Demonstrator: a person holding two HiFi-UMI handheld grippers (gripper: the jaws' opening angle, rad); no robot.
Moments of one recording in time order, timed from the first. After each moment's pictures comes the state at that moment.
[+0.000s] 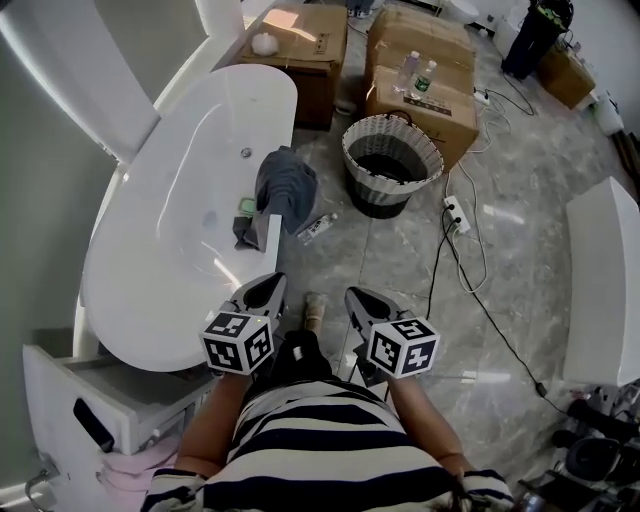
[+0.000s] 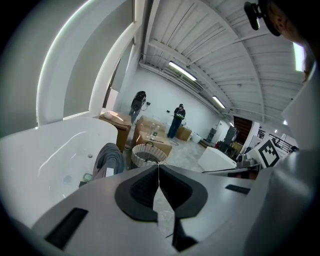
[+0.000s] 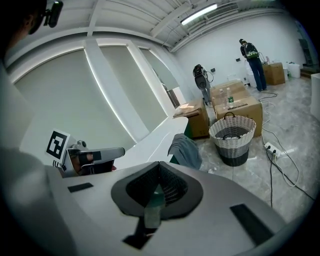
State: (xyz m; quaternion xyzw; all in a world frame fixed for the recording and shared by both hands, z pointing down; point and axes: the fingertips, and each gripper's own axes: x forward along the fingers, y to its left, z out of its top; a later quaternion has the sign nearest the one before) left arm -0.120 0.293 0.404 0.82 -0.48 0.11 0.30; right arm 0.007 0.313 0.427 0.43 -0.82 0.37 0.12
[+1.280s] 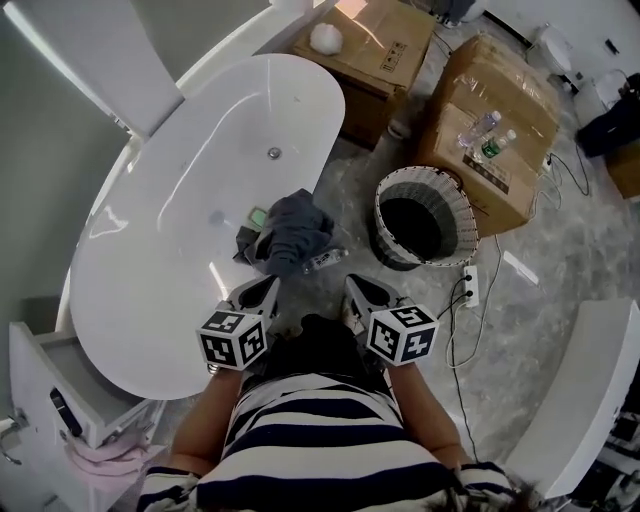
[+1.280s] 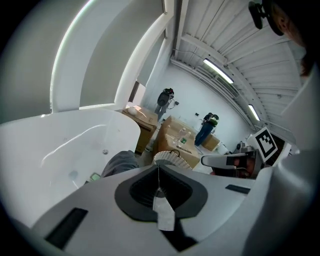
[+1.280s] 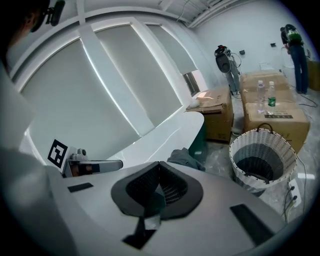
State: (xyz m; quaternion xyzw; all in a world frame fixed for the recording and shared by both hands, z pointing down) left arm -0.143 0.086 0.459 0.71 -0.58 0.09 0.39; right arm -0.014 0.038 0.454 0.29 -0.86 0.36 0.21
